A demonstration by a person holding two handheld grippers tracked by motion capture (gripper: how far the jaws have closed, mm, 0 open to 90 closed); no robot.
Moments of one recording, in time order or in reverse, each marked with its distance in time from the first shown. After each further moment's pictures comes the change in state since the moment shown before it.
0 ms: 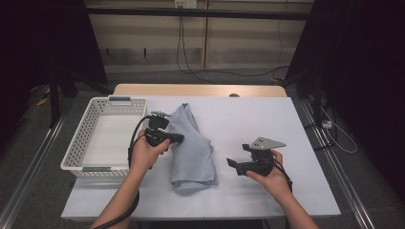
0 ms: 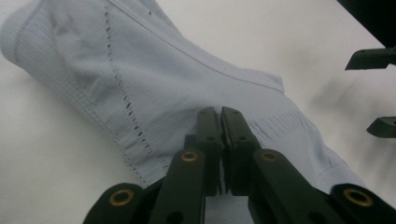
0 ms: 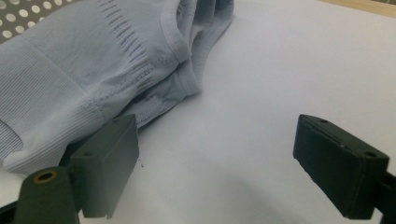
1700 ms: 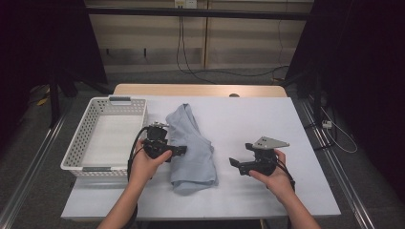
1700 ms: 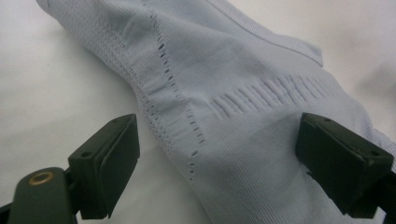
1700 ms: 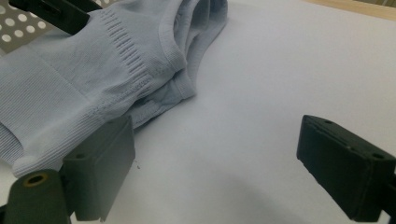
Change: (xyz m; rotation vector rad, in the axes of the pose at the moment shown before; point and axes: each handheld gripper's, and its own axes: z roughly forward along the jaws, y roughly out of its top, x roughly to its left) left arm -0.001 -0.030 0.004 -0.008 0.114 -0.048; right arm -0.006 -0.001 -0.005 -0.011 0.001 0.007
